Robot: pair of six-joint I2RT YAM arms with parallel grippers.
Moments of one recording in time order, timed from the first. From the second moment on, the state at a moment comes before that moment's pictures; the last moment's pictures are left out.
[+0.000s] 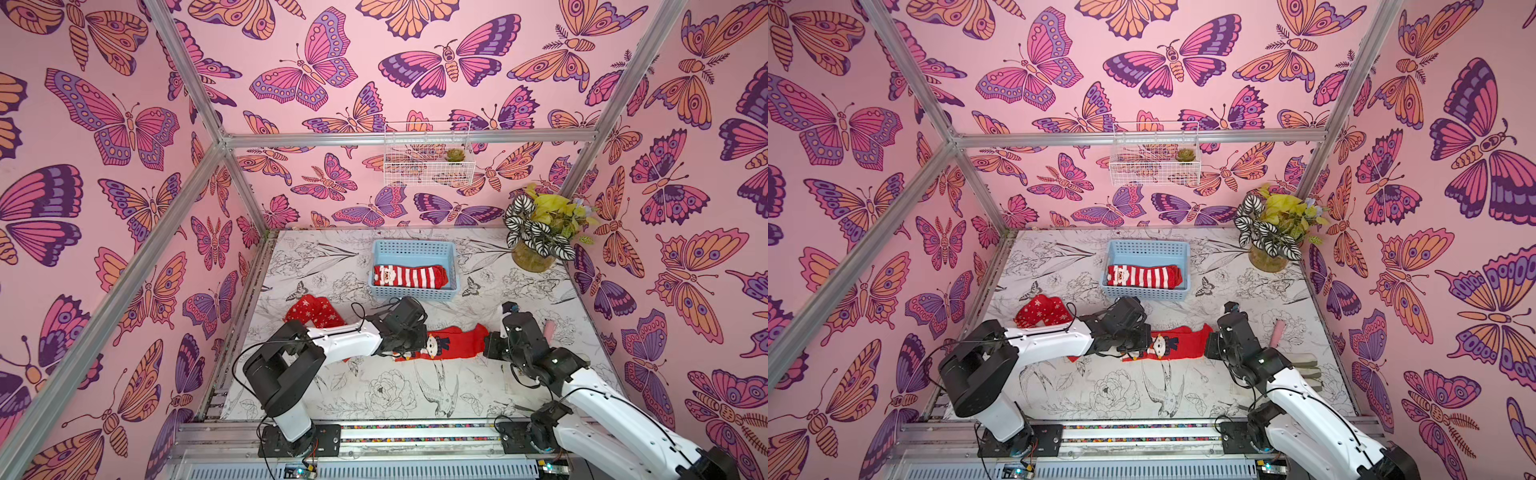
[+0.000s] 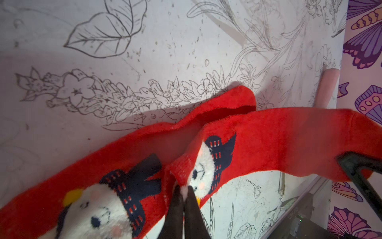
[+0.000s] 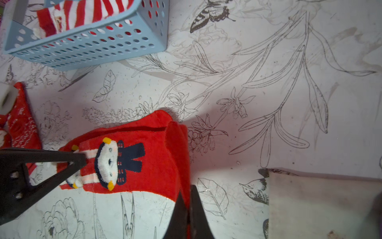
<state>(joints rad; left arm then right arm) -0.86 1.65 0.91 -0.19 0.16 -0.87 0.49 0.82 0.49 -0.50 0.04 0.60</state>
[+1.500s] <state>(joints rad) -0.75 1.39 0.67 -0.26 0.07 -0.86 0.49 1.33 0.58 -0.17 -0.12 0.55</state>
